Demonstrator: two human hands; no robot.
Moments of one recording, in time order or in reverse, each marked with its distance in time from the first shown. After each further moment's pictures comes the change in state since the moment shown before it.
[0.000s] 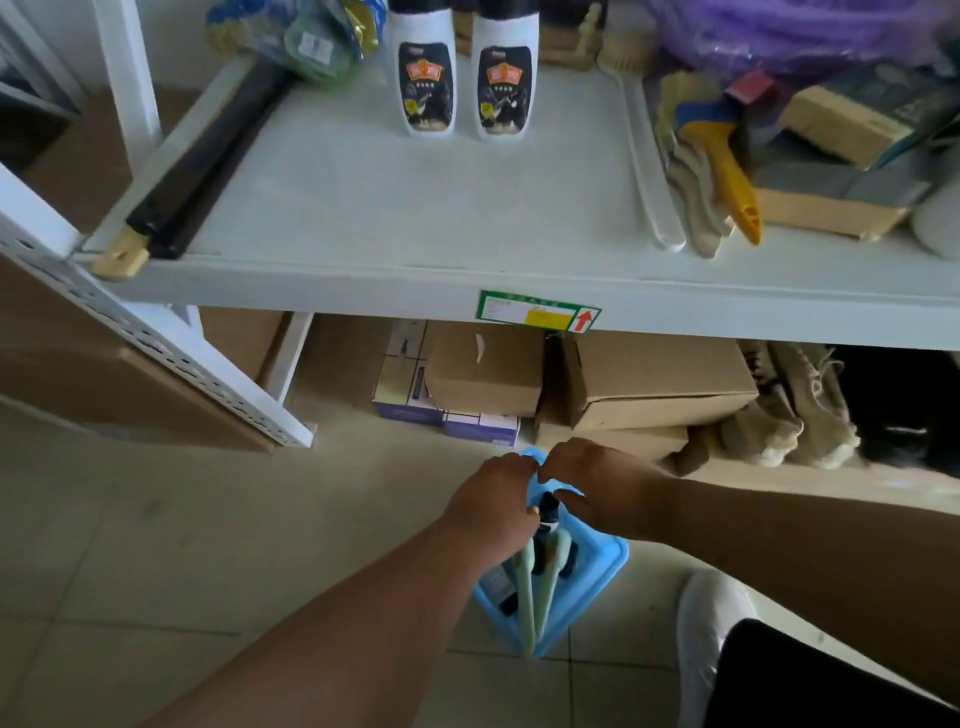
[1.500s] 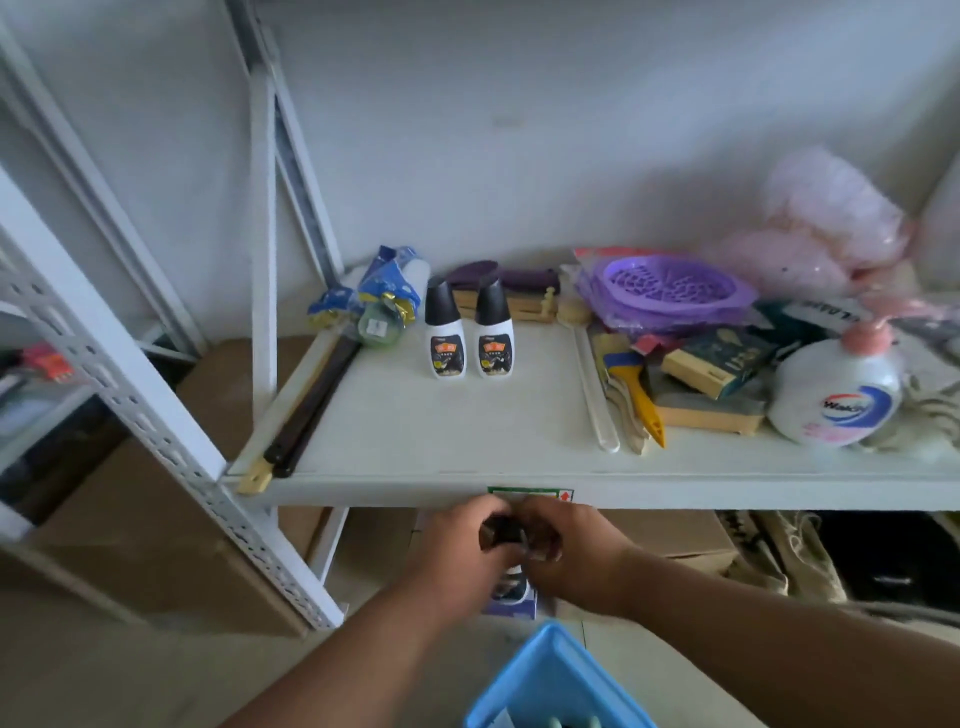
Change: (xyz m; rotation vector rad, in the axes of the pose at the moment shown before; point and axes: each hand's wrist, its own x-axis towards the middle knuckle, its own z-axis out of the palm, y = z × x) left_hand -0.060 0.077 -0.195 -0.201 0.335 0.112; right_hand -0.035 -0.091 -0.130 0.425 0.420 -0.041
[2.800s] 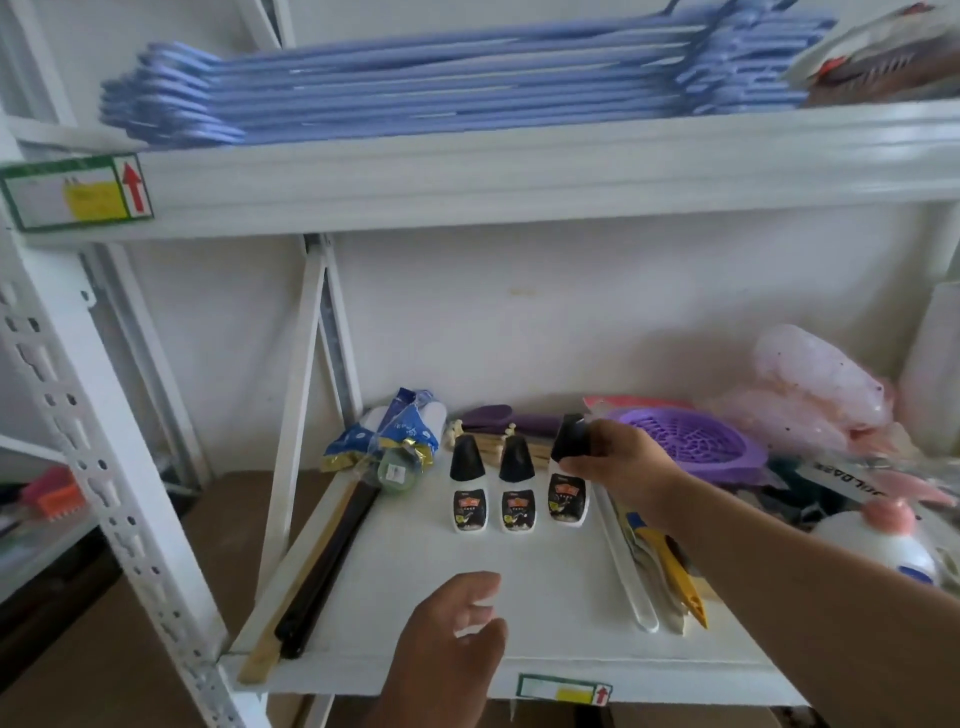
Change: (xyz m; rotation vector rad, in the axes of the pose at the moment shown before) left_hand 0.025 0.032 -0.084 -0.289 0.155 0.002; right_hand 0.124 -0.073 -0.181 0.315 0.410 0.045
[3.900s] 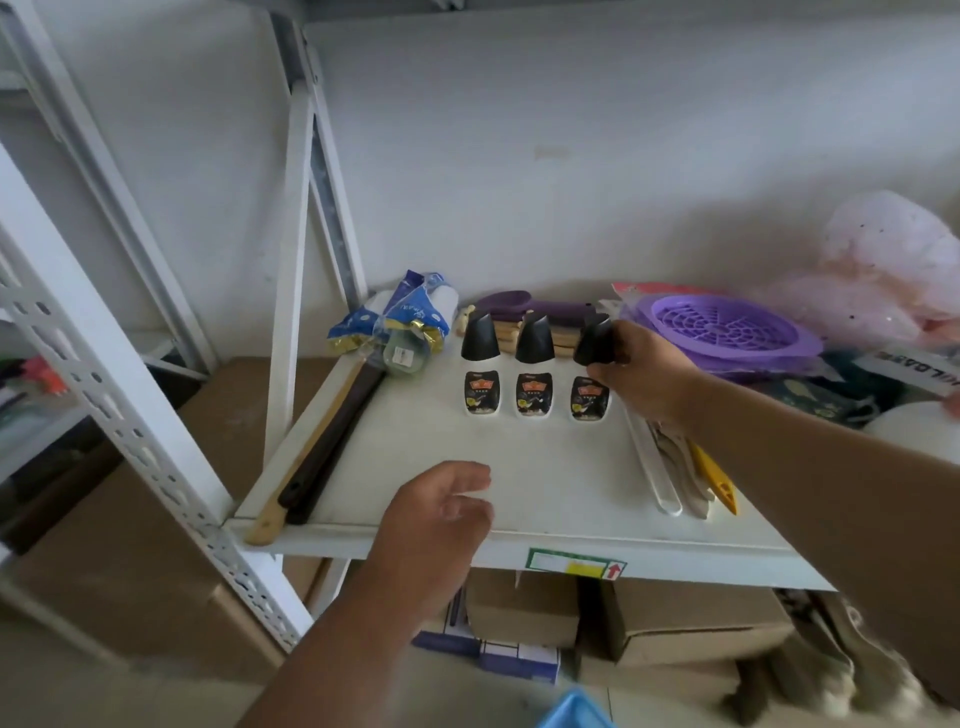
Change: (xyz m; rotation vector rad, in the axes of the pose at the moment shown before) left_hand 0.002 -0.029 -0.006 -0.076 0.038 -0.074; right_hand 0.032 0.050 0.025 -0.343 -0.010 -0.028
